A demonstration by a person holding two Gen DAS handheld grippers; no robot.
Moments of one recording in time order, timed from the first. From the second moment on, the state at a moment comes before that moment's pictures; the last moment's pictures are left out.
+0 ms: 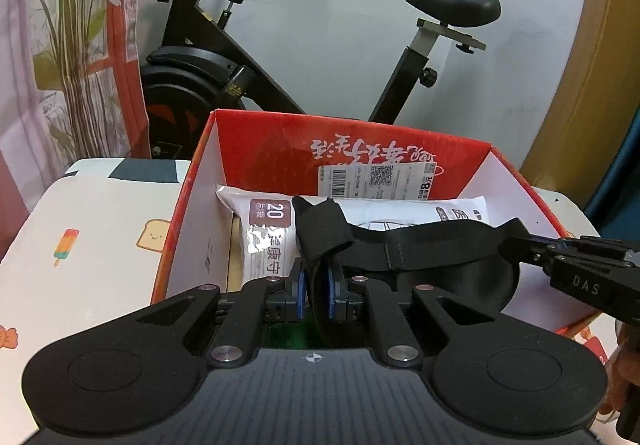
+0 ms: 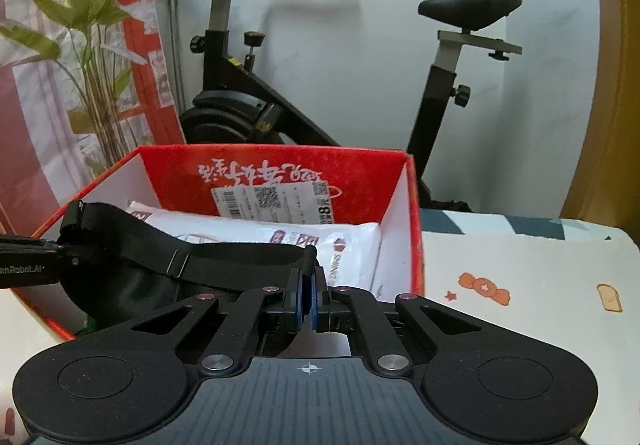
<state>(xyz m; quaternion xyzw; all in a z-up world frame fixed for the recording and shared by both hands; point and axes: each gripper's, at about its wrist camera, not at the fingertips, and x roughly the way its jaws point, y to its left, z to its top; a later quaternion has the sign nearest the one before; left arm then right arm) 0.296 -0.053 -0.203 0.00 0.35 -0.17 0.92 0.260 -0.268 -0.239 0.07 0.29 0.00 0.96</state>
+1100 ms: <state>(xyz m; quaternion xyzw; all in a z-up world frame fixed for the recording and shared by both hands) 0.203 -0.008 -0.149 0.02 0.27 -0.13 0.95 0.179 -0.247 -0.182 0.04 0.22 0.00 0.97</state>
